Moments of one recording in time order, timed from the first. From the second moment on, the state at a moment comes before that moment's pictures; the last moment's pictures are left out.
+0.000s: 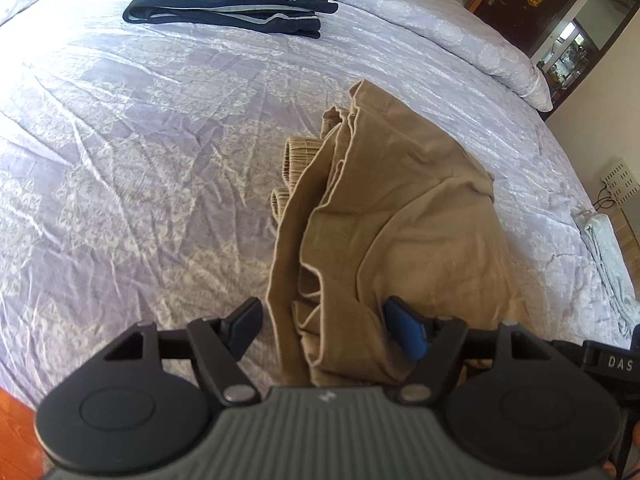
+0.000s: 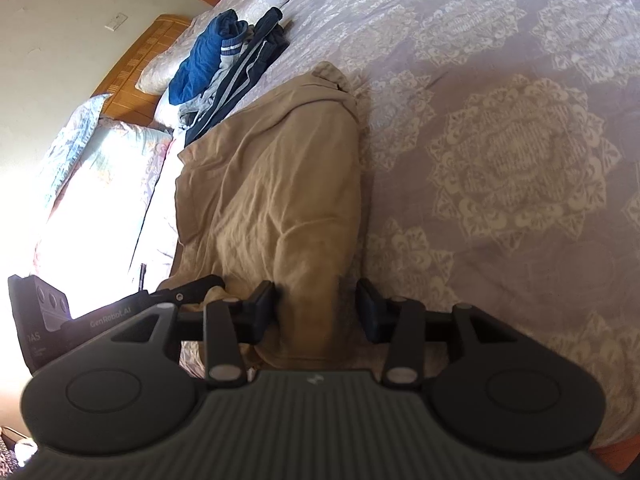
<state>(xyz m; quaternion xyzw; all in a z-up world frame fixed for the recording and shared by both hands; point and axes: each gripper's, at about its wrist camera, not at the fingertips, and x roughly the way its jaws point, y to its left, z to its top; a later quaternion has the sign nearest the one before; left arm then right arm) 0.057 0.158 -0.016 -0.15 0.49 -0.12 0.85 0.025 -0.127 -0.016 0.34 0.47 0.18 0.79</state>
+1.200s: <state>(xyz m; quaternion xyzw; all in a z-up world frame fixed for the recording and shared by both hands) 0.071 0.153 -0.019 -0.18 0.51 -0.17 0.82 0.047 -0.105 -0.003 0.28 0.47 0.17 0.82</state>
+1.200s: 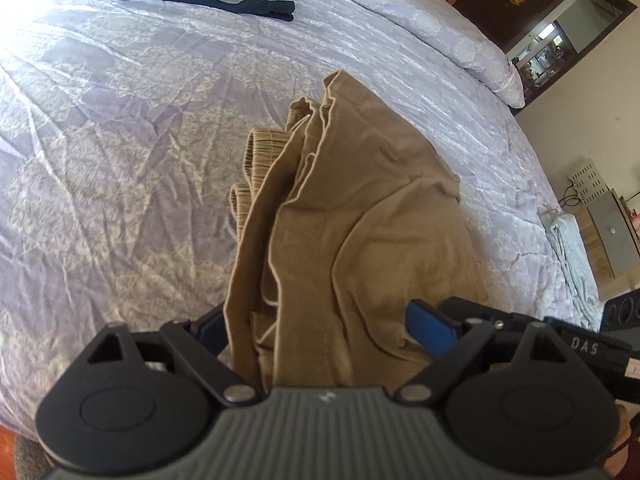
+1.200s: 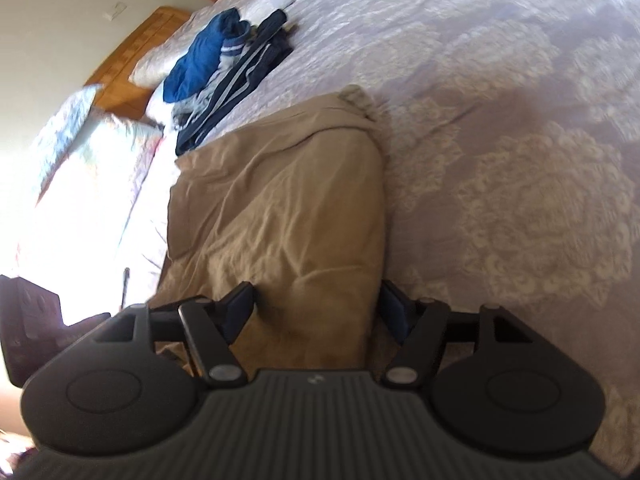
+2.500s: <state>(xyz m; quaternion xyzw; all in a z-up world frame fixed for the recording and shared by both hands) 0.081 0.133 -0.024 -0.20 0.53 -0.20 0.80 0.015 -0.157 0.006 0.27 0.42 0.11 0.86</state>
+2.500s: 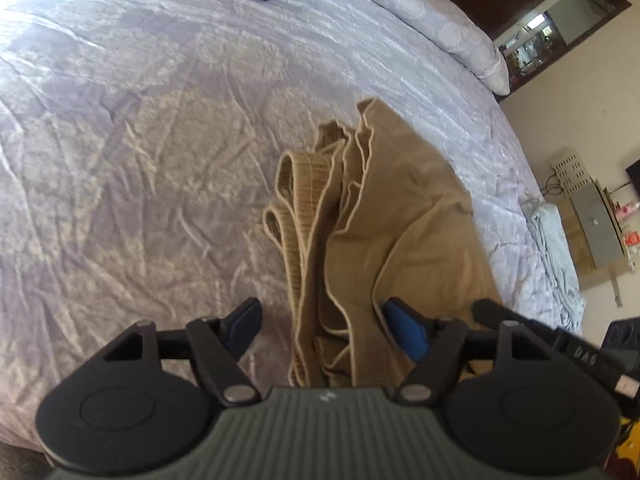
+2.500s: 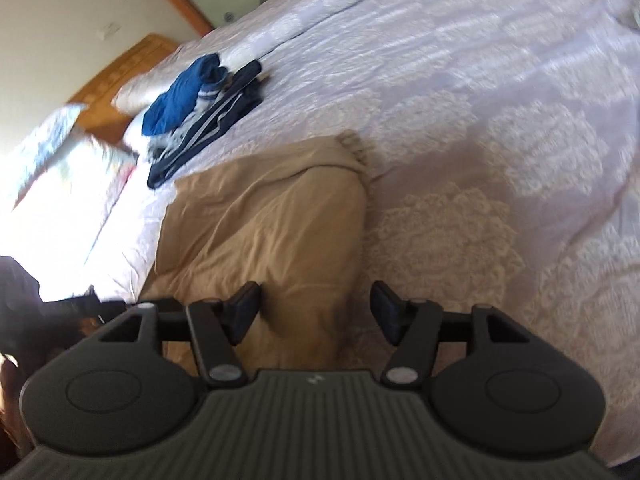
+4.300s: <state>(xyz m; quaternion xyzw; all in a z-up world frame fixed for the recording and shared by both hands) 0.045 0.101 0.033 -0.07 0.45 -0.16 0.88 -0.012 -0.079 0.045 0.00 0.32 0.16 0.93</state>
